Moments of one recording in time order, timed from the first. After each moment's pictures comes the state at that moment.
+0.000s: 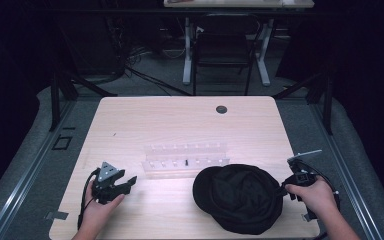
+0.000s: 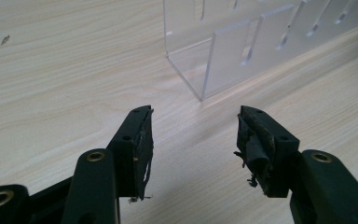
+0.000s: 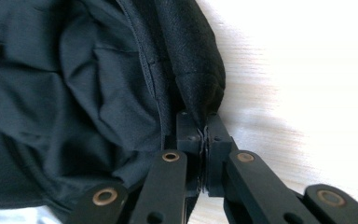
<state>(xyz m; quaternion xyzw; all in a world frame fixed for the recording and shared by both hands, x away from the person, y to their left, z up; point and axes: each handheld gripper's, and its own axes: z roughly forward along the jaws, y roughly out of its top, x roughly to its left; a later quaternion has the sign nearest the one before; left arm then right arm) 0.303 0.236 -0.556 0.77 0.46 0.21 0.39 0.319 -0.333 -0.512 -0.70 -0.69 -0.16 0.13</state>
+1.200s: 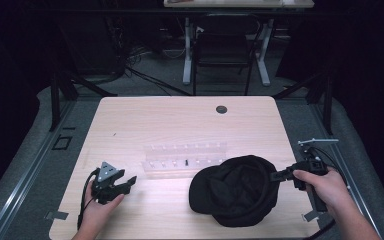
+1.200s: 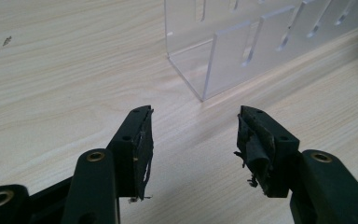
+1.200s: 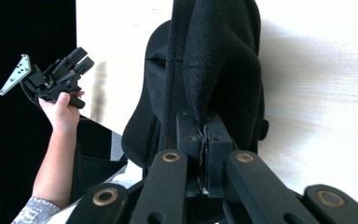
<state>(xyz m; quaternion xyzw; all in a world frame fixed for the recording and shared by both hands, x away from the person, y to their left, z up) 0.303 0.237 -0.556 0.77 0.46 0.22 0.39 0.311 -0.330 -0.443 -0.66 -0.64 -0.32 0.22</state>
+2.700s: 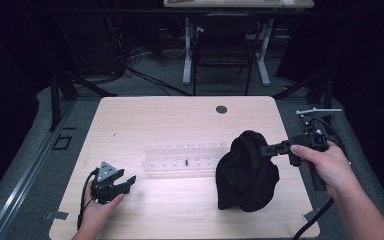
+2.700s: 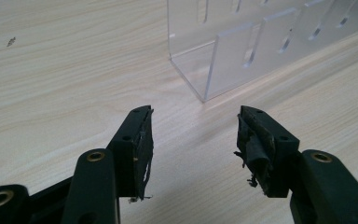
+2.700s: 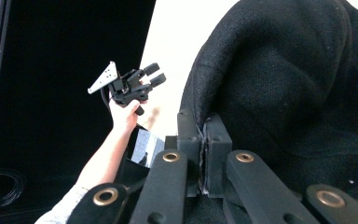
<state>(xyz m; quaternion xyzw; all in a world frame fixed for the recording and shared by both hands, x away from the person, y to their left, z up) 0.303 0.238 -0.555 0.77 0.46 0.22 0.39 0.320 -0.291 -0.351 -0.59 -0.67 -0.41 0.21</state>
